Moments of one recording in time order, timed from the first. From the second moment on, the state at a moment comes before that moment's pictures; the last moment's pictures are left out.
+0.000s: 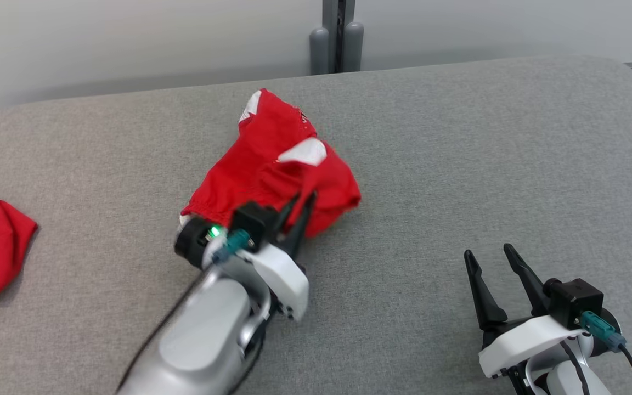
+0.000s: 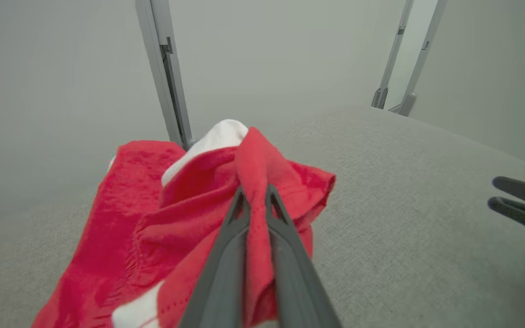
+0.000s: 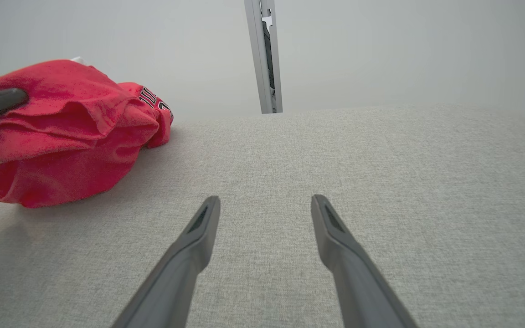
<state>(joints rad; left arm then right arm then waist) -0.63 0.05 -0.71 0.71 -0.46 -0.02 -0.26 -0.19 -0.07 0.18 0.41 0.25 0.13 -0.26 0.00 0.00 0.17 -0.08</state>
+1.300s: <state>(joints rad) 0.04 0.09 -0.14 0.37 -0.17 0.09 -0.26 -0.07 -0.06 0.18 0.42 0.24 0.13 -0.26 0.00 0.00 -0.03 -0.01</state>
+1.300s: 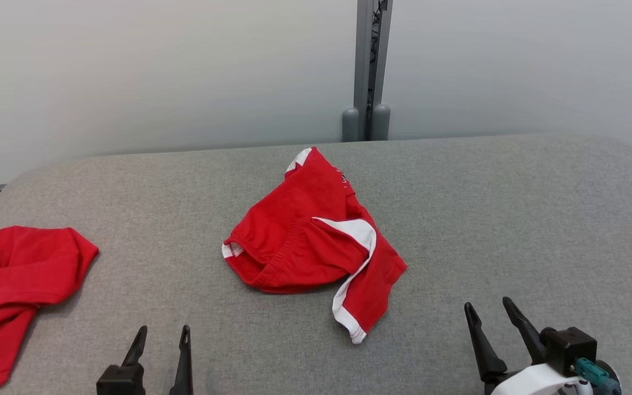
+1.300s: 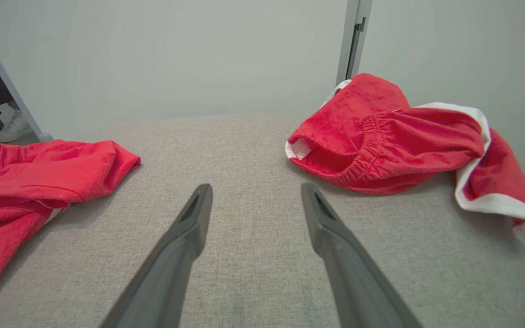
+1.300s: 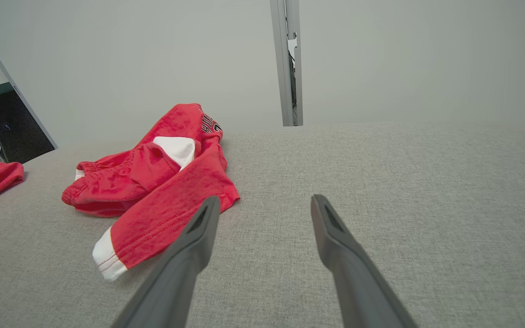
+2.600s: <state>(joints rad) 0.02 0.05 -0.16 0.37 -0.16 0.05 -0.26 -0.22 -0.07 0.45 0.62 0.27 0.13 -0.26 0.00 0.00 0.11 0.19</state>
